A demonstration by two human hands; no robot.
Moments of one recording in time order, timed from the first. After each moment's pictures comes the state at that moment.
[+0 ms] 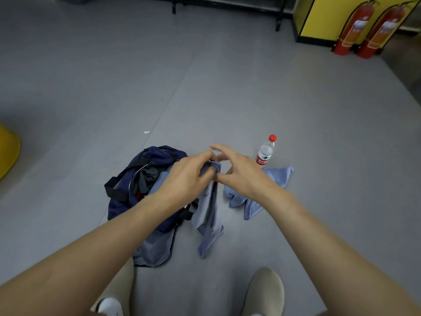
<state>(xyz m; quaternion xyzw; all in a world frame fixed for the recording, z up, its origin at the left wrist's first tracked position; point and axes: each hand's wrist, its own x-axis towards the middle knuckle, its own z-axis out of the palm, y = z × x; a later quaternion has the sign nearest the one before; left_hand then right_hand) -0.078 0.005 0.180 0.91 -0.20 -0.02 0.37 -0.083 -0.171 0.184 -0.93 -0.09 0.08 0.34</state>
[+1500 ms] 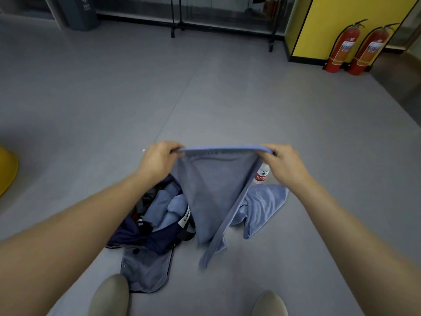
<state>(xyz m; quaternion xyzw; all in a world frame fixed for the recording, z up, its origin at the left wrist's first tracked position) 0.032 0.048 0.169 0.95 -0.12 0.04 0.30 -0.045 -0.263 0.205 -0.93 0.03 -0.08 0.36</state>
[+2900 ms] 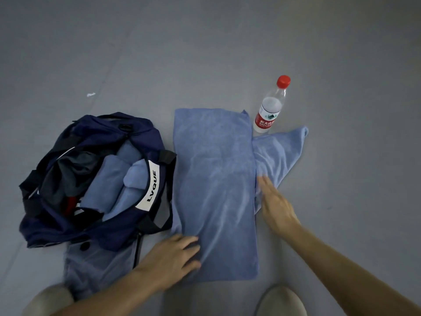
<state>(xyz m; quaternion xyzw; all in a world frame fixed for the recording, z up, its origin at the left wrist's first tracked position) -0.095 -0.004 -0.205 0.88 -0.43 -0.17 0.08 -0.073 -0.340 -0.176 -0.95 0.09 0.14 0.27</state>
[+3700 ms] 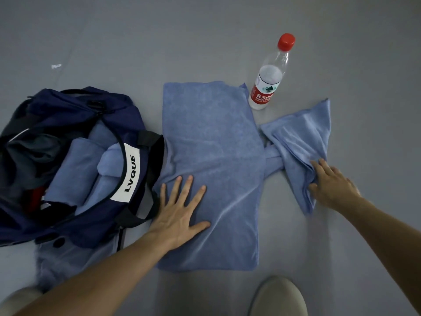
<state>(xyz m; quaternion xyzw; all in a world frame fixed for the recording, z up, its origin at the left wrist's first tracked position) -0.046 -0.061 -0.253 0.94 -0.29 -0.19 0.04 -0.077 -0.492 -0.207 -0.93 0.22 0.29 0.04</state>
